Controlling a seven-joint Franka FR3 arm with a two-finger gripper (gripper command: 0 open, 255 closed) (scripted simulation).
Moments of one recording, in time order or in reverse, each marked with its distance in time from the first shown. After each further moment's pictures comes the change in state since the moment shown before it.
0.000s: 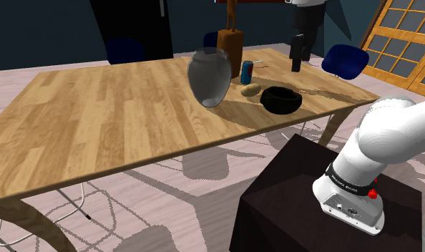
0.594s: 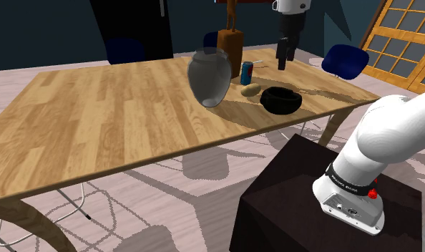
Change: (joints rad) arm -0.021 0.183 -0.113 0.041 -0.061 0.180 -0.128
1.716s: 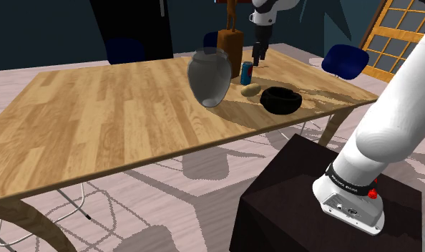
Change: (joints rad) arm -0.028 0.592 -0.215 0.379 0.084 0.289 -0.355
